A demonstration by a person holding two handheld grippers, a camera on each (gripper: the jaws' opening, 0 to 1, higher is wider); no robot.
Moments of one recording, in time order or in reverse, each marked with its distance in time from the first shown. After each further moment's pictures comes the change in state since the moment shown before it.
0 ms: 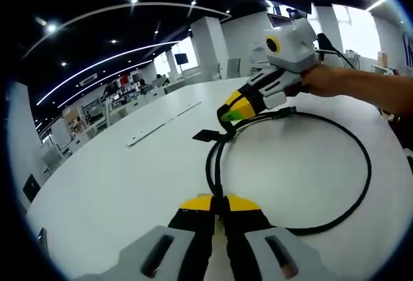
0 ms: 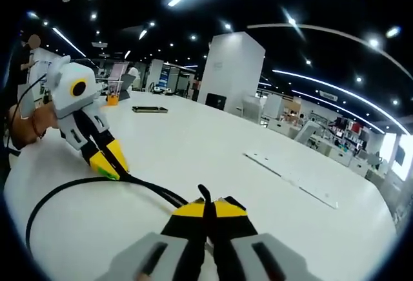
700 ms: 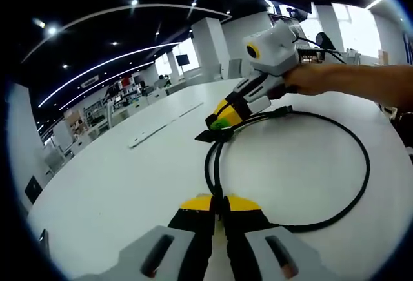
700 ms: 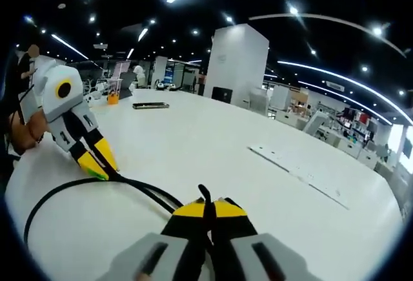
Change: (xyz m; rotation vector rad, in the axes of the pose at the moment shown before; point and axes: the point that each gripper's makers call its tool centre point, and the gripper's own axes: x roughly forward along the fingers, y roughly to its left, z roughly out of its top) left arm 0.001 0.001 0.000 0.012 -0.006 0.016; right arm 0.024 -0.009 -0.009 0.039 0.045 0.065
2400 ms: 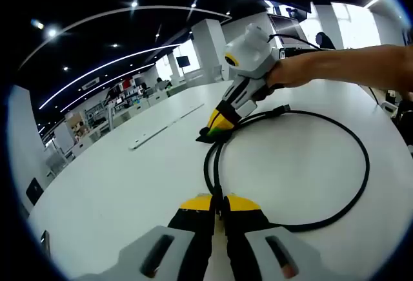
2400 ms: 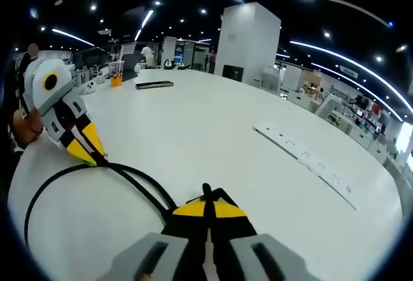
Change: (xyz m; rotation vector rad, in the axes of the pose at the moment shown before) left arm -0.001 0.003 -0.001 0.010 -0.009 0.008; right arm 0.020 -0.013 -0.017 -0.006 0.151 0.090
